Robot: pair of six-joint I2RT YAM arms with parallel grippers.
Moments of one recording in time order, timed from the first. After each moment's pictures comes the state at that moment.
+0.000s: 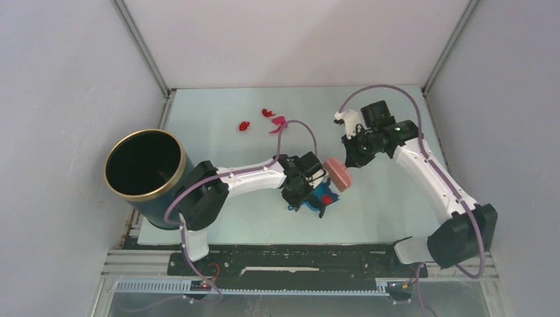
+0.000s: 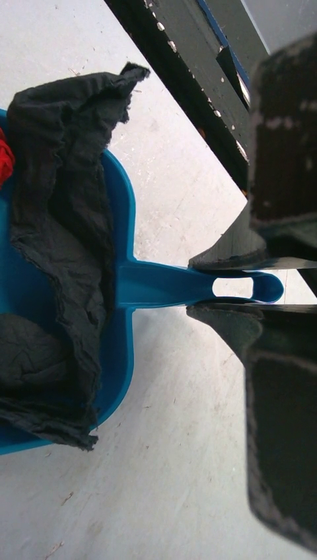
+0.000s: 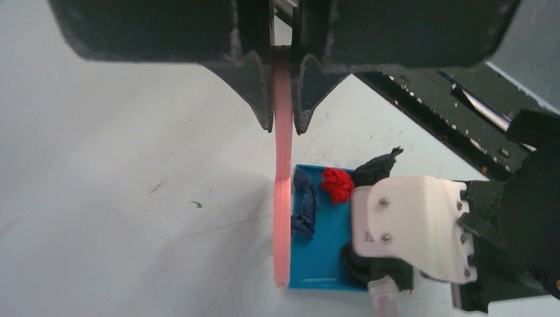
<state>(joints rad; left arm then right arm) -0.97 1.87 1.31 -0.75 0.10 -0.15 0.36 1.40 1.32 -0.99 -0.28 -0.28</state>
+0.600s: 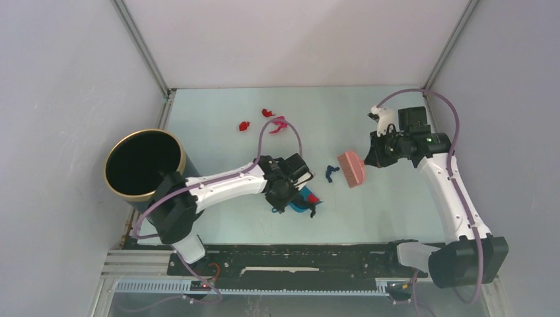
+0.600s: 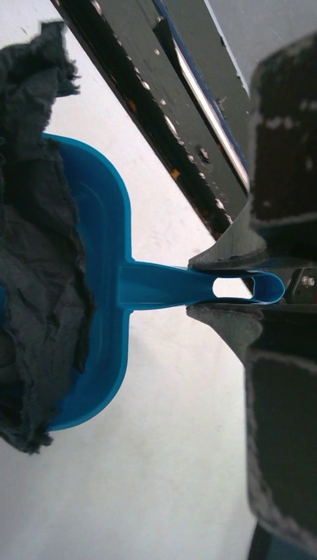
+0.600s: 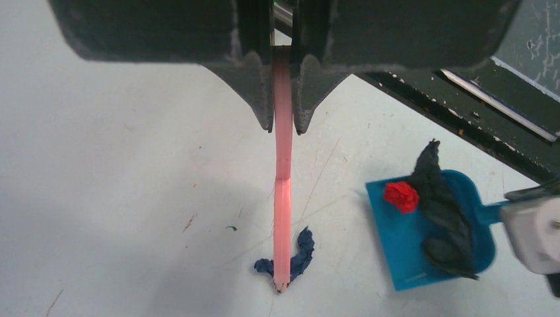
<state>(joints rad) -0.98 1.67 1.22 -0.88 0.02 -0.18 0.09 1.21 1.22 -0.95 -0.38 -0.20</state>
